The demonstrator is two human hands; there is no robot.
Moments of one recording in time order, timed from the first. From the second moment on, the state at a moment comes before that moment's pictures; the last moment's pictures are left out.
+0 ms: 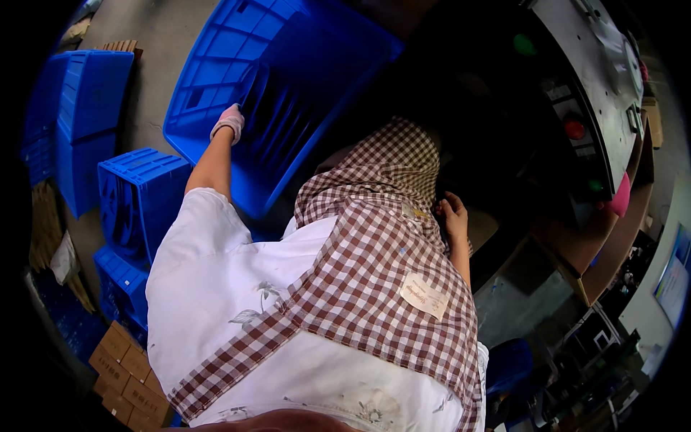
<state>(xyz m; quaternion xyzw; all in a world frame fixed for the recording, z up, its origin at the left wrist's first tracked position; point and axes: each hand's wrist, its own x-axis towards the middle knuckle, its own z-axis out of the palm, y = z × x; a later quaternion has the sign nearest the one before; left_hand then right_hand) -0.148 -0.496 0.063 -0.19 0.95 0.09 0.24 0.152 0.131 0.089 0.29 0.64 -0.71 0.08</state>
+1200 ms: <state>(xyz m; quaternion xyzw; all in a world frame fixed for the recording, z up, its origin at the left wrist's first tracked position) -0.074 -0.464 0.115 -0.07 0.90 0.21 0.36 0.186 0.141 0.165 0.30 0.72 -0.60 0.19</state>
